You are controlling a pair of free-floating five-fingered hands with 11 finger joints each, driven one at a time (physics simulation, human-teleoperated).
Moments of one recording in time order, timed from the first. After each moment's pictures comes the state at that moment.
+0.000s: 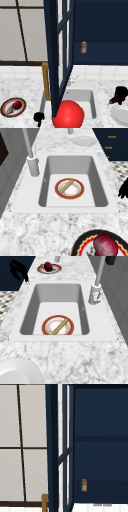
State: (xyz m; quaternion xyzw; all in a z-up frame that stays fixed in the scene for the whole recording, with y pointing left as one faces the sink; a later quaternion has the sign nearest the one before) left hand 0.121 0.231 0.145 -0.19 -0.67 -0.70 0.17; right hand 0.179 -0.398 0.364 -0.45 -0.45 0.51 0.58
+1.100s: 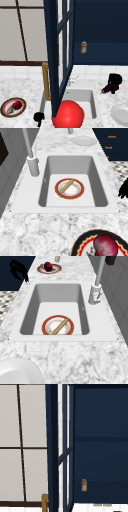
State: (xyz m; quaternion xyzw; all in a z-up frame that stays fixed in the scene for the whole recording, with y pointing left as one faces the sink) left hand 0.121 0.231 0.145 -0.19 -0.67 -0.70 0.17; right hand 0.137 -0.308 0.520 -0.46 -0.43 0.51 0.58
